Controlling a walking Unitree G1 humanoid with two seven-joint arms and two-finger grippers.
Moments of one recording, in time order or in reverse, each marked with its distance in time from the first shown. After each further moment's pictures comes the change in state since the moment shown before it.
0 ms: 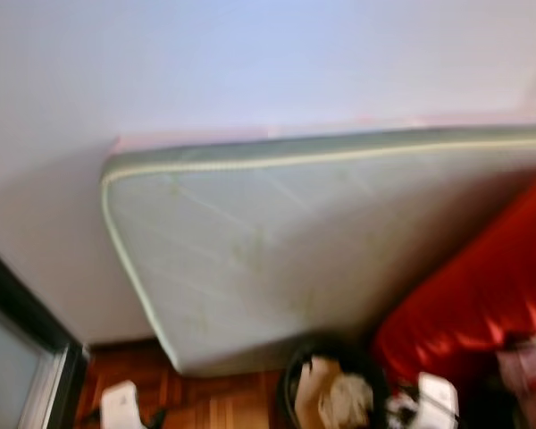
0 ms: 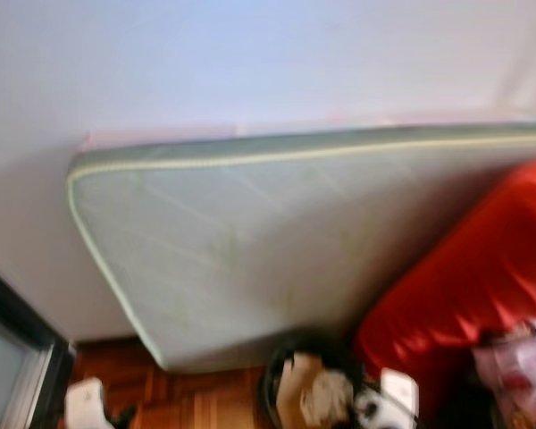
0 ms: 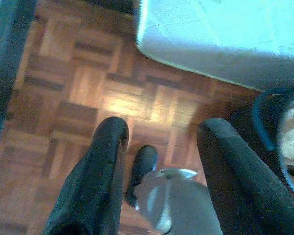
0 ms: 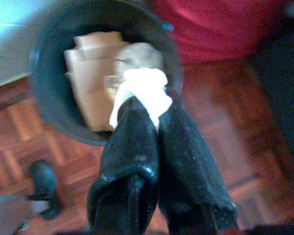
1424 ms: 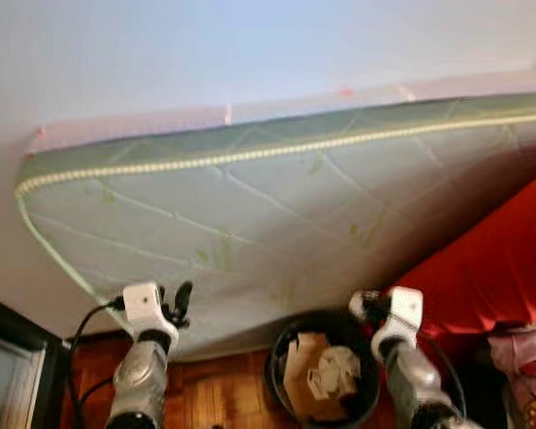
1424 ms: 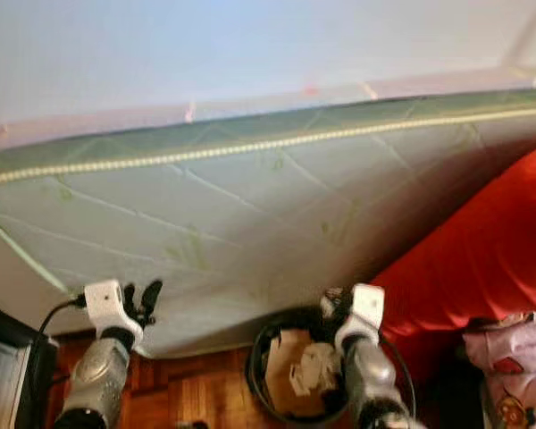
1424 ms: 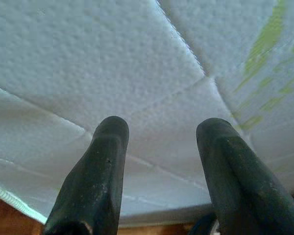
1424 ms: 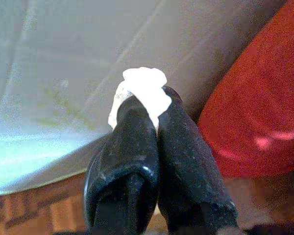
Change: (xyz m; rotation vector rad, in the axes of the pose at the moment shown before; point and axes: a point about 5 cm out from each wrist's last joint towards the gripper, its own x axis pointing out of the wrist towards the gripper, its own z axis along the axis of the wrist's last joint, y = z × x) left arm -0.011 -0.087 0.136 0.059 -0.680 -0.313; right arm 0.004 0.064 0.115 -0.029 -0.440 0.190
